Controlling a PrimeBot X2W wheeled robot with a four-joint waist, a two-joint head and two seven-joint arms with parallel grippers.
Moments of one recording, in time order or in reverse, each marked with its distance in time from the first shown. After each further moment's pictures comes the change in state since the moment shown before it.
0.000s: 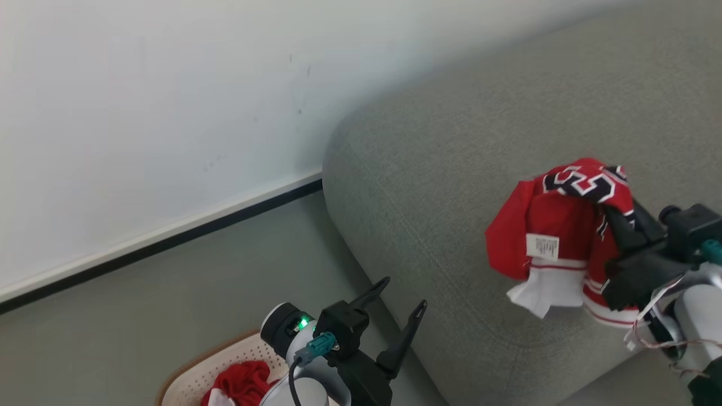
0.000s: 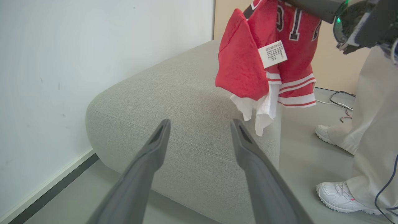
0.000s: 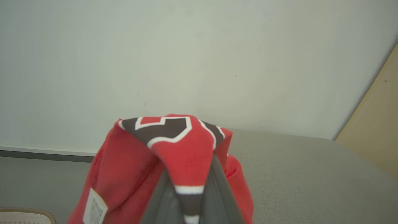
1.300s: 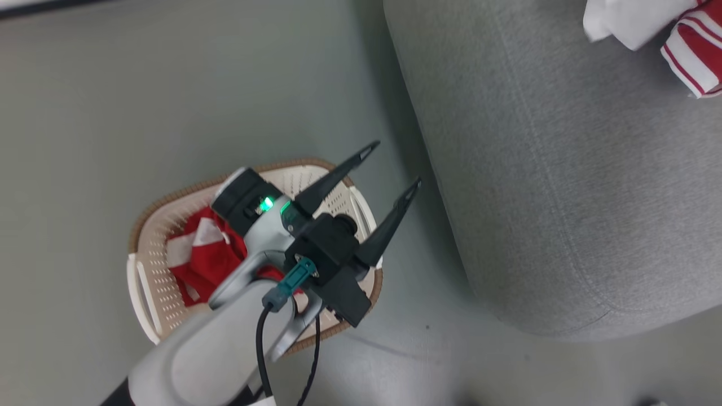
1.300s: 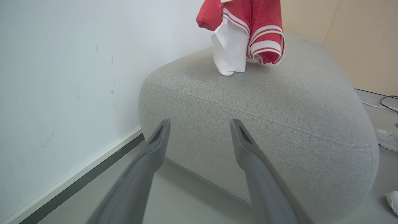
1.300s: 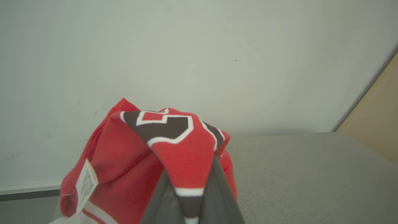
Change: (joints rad) left arm -0.240 0.180 0.018 -0.335 0.204 0.073 0.059; right arm -0.718 -0.061 -0.161 0.376 0.100 -0.026 0.070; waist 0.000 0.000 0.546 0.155
